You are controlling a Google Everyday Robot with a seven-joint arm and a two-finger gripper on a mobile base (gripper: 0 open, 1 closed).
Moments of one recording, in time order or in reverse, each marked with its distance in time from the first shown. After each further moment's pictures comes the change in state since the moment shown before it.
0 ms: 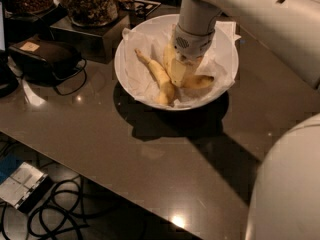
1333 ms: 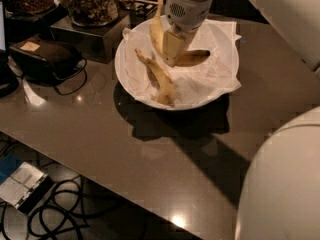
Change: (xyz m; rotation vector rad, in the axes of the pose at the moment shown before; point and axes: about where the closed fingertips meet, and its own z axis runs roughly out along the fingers) arm -0.024 0.022 -0.070 -0.004 -0.056 -0.097
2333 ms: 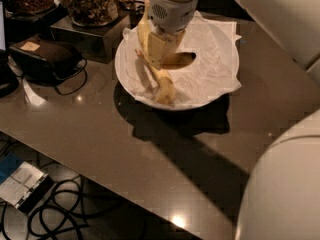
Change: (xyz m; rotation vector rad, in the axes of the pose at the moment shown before) arm -0.016 0.030 -0.001 -0.002 0.010 0.043
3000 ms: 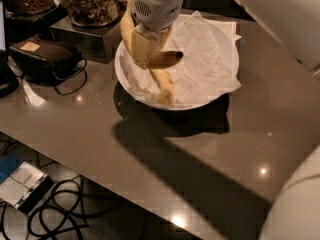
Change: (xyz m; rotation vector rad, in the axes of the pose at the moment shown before) arm -0.016 0.039 -0.015 0.006 -0.044 -0.053
